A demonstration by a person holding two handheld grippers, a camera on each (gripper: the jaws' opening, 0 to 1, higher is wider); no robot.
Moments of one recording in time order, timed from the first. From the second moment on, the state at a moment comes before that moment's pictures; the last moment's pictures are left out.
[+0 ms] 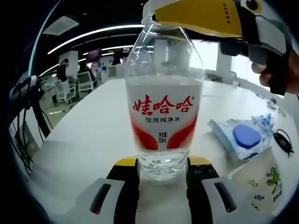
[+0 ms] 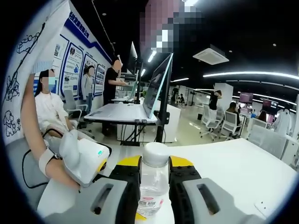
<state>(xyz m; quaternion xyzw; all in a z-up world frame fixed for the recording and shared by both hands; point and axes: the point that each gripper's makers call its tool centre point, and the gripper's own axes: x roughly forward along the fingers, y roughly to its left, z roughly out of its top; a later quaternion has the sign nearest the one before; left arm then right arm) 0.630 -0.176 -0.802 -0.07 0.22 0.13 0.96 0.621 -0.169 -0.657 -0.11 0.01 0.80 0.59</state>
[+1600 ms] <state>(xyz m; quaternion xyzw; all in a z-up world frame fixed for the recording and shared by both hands) 0.585 -0.181 -0.745 -0.02 0.23 0.02 0.97 0.643 -0.249 -0.677 -0.06 0.16 0.71 0.68</state>
